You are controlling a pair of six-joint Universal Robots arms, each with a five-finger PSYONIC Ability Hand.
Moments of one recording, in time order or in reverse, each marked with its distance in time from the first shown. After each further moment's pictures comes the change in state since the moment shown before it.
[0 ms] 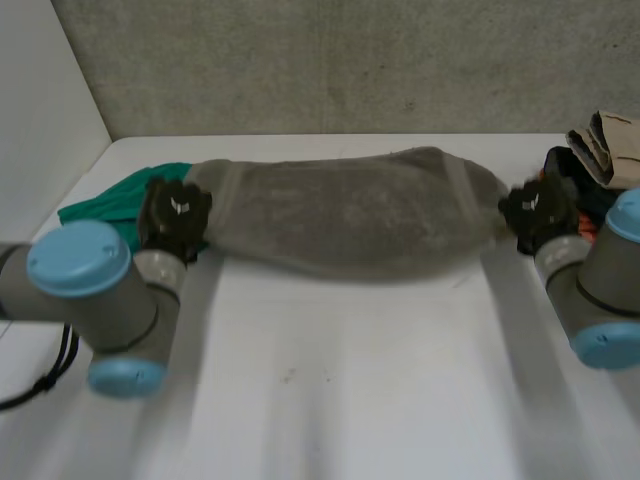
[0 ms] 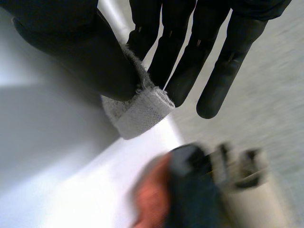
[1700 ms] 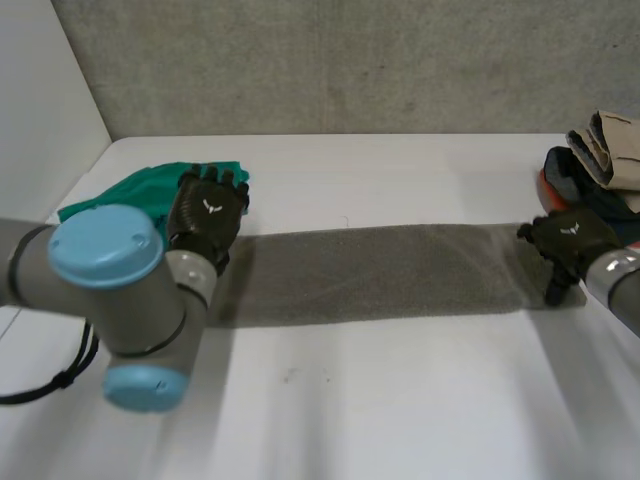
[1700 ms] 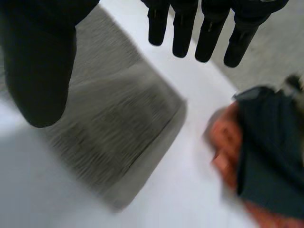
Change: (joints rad) left arm -0.132 0.026 0.105 -0.194 -0.071 -0.009; right arm -0.161 -0.086 0.018 0.349 -0.170 0.164; left_hand -0.963 -0.996 -0.986 -1.003 -0.953; right_hand -0.820 -0.860 -0.869 -0.874 -0.867
